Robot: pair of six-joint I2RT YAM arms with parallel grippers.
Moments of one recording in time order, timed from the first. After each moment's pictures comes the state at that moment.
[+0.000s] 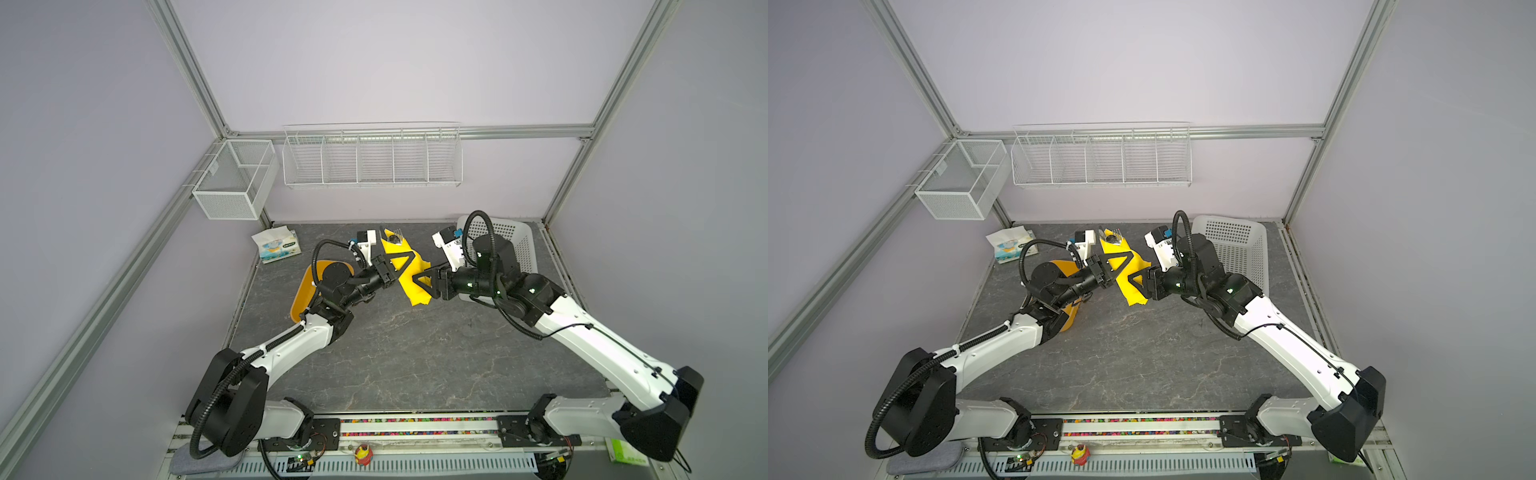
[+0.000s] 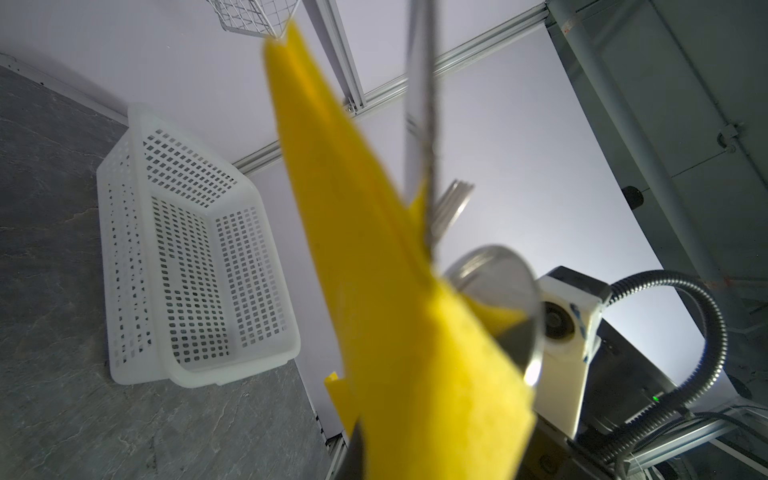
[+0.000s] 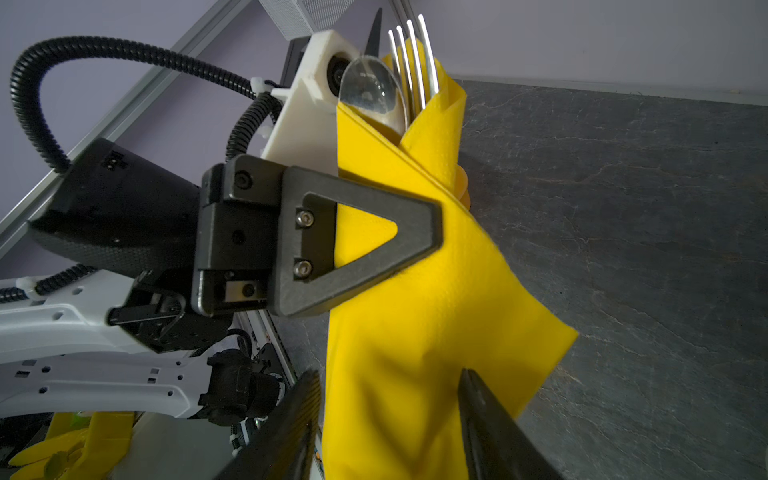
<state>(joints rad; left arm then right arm) -0.59 1.36 0.77 0.81 0.55 -1.25 0.73 1.29 1.28 -0.46 -0.34 0.39</state>
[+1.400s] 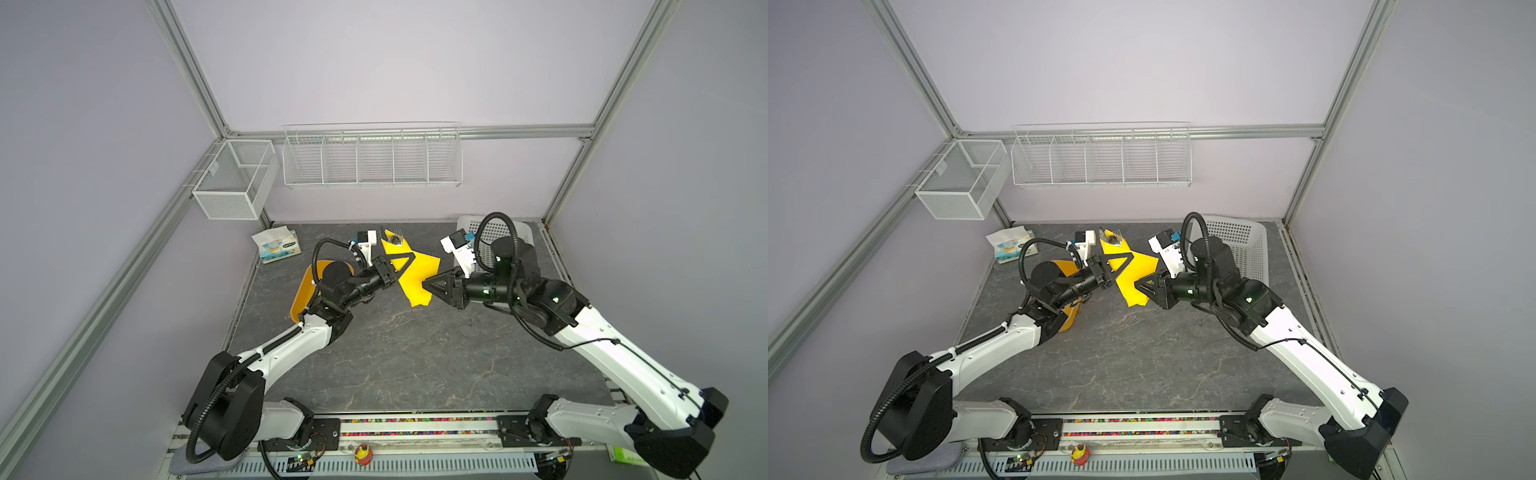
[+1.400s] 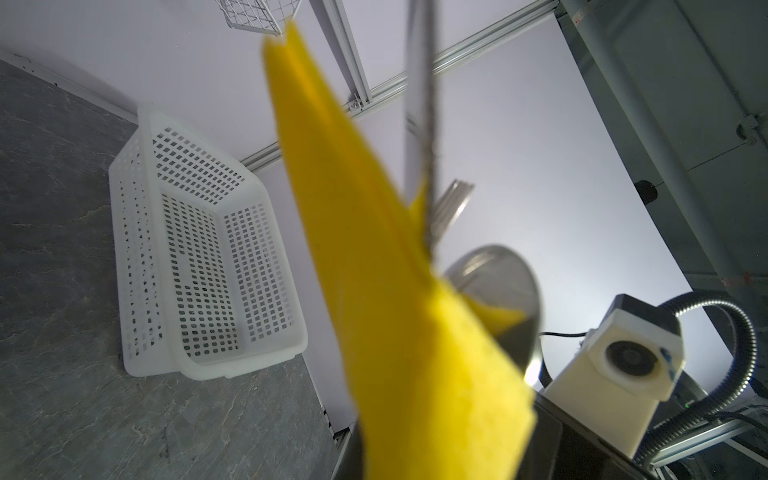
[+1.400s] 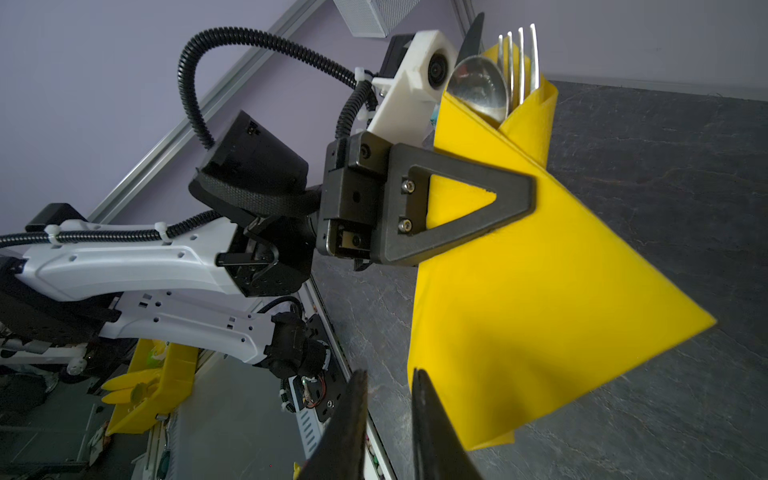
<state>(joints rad) -0.59 1.34 0.77 0.76 0.55 -1.22 0.73 1.18 1.27 -0.53 -0.47 0.38</state>
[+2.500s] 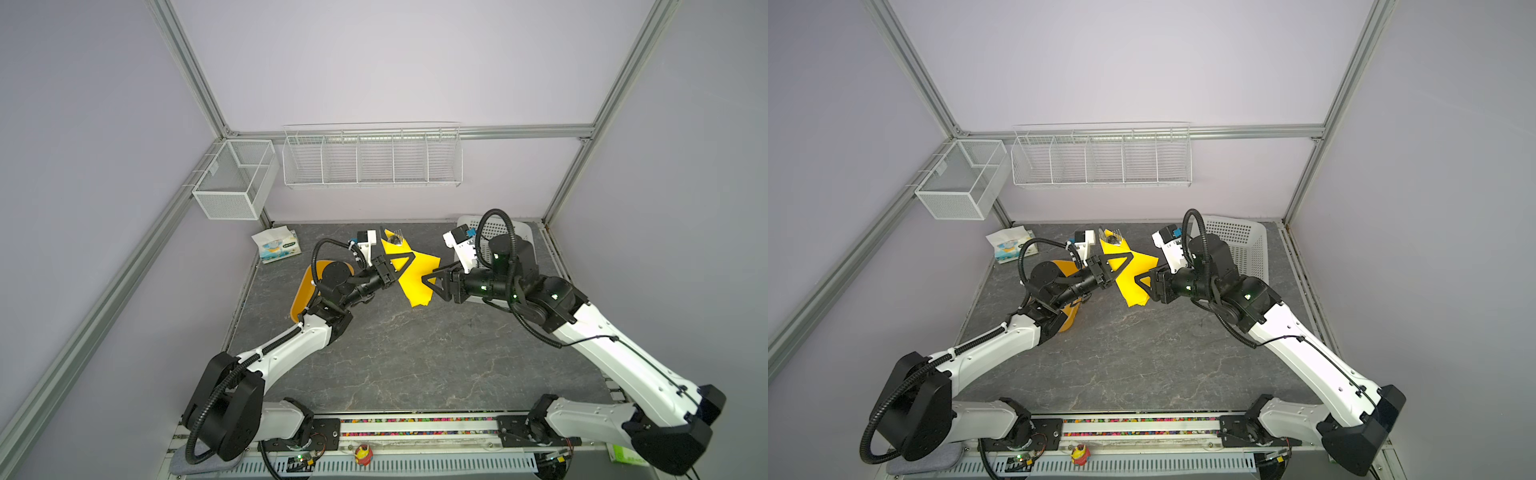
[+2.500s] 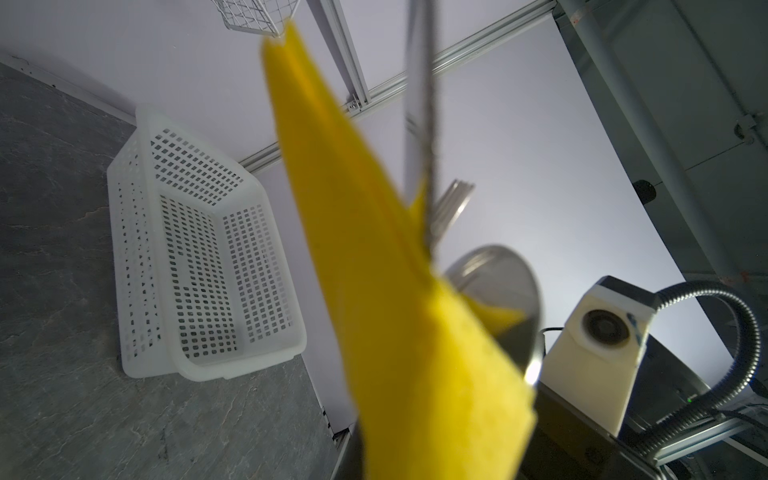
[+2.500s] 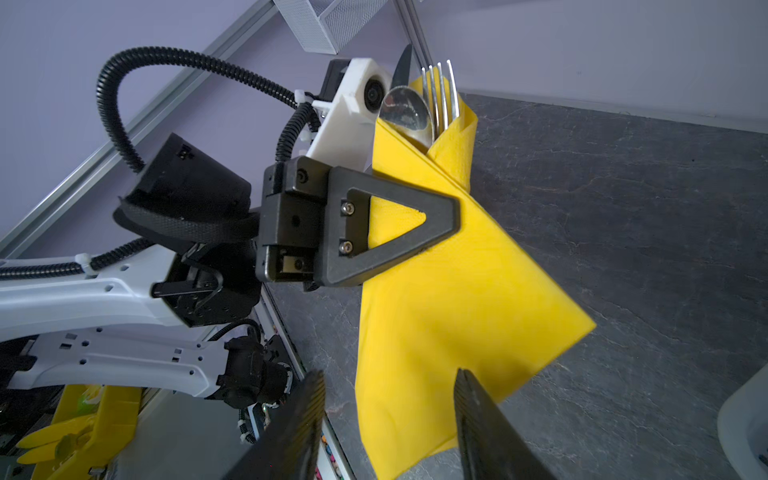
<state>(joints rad) -0.59 1.33 0.77 0.76 0.55 -1.22 0.73 1.22 1.33 -0.55 -0.33 0.36</state>
